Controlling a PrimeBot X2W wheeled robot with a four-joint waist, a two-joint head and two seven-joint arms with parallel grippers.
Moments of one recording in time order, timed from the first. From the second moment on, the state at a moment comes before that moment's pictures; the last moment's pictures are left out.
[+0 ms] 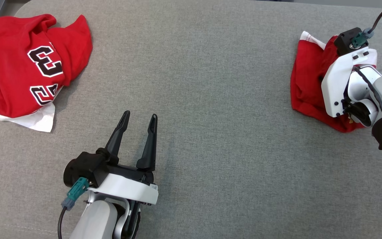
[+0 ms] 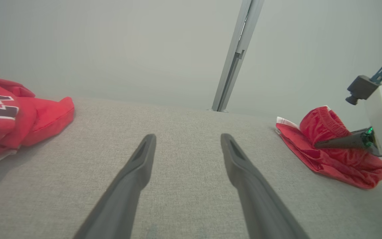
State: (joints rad) left arm -0.23 0.05 -0.29 0.15 -0.36 -0.02 -0.26; right arm -1.14 -0.37 1.01 1.01 0.82 0.13 0.38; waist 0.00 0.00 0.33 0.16
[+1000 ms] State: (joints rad) left arm -0.19 0.05 -0.24 0.13 -0.35 -0.02 -0.26; right arm -1.11 -0.39 0.93 0.94 0.86 0.13 -0.10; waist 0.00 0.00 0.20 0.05
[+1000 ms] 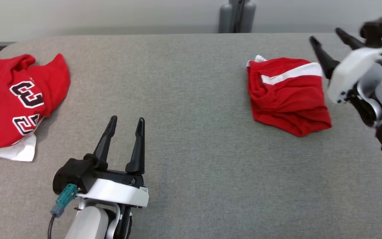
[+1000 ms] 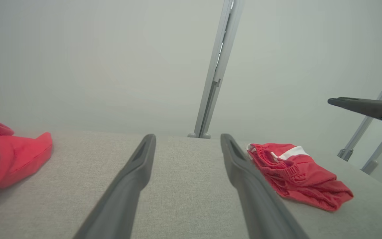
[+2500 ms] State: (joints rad) left arm -0.07 0.05 -0.13 0.09 -0.25 -0.03 -0.26; right arm -0.16 -0.07 -0.02 0.22 0.25 0.13 -0.26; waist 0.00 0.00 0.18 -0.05
